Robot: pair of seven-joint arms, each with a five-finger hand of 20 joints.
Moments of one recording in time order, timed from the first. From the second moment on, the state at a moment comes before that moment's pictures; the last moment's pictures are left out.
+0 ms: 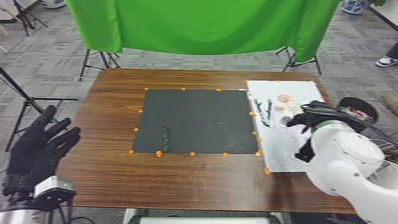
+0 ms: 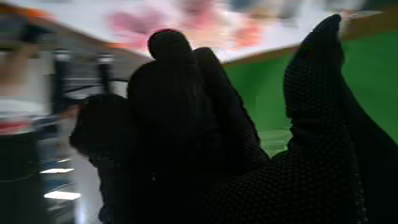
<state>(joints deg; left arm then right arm) 152.9 -39.0 -105.5 -134.6 18.1 25.9 39.6 -83.6 -34.2 62.9 -124.9 -106.9 -7.3 73.5</state>
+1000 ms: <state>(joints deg) 150.5 -39.4 -103.9 -133.8 19.4 25.7 38.8 -85.4 -31.5 67.7 -113.9 -93.6 -11.5 79.7</state>
